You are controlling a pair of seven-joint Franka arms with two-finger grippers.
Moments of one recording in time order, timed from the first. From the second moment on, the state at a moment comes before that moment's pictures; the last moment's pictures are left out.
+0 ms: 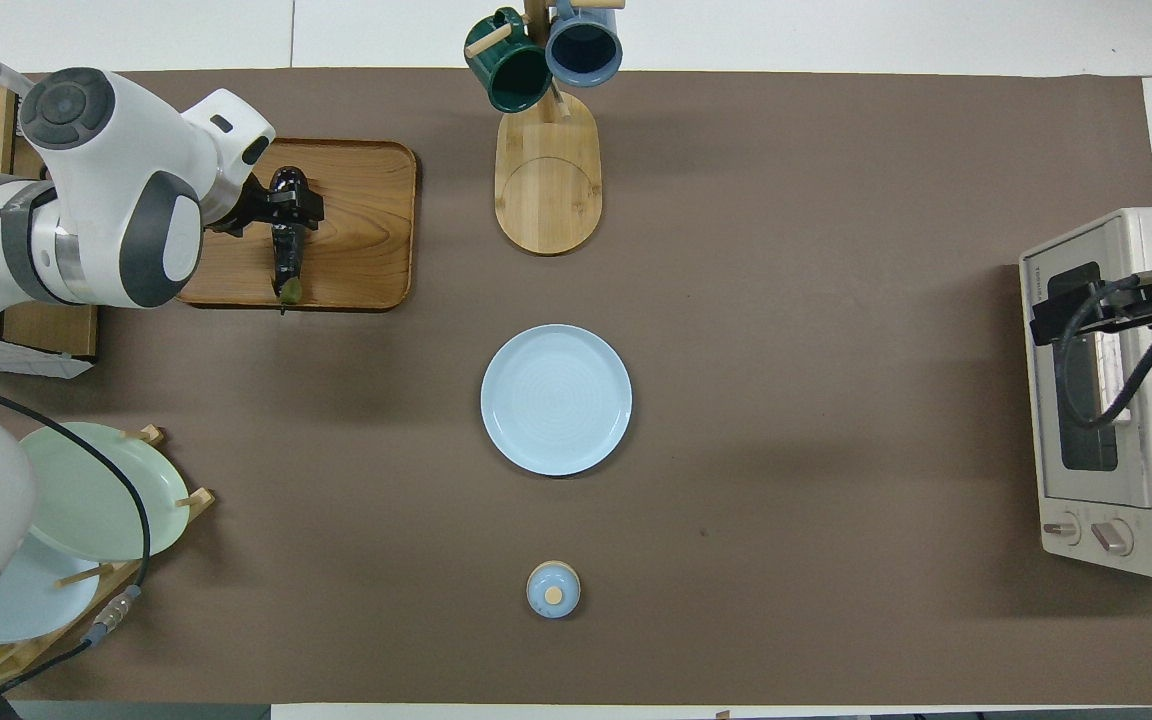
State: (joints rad) left arm -0.03 0.53 -0.15 -1.56 0.07 2.17 -0.20; right arm -0.07 0.00 0.06 -1.63 -0.04 1.52 -0.12
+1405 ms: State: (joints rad) left arm -0.04 -0.02 -0.17 -1.68 0.00 1.55 -0.26; right arm 0.07 -0.01 -0.12 -1.62 -0.03 1.49 -0.11
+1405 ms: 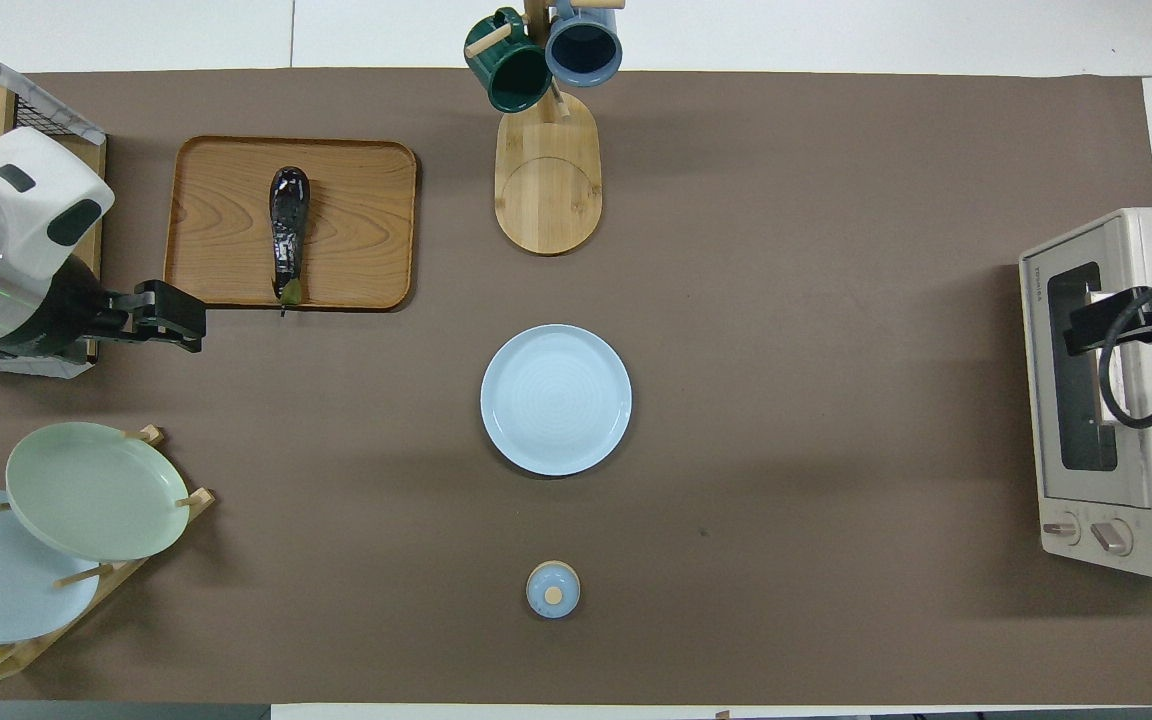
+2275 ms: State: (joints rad) left arm -0.04 -0.02 -0.14 -1.61 -0.05 1.47 -0.27; right arm -0.02 -0.01 -0.05 -1.61 -0.03 1.49 -0.11
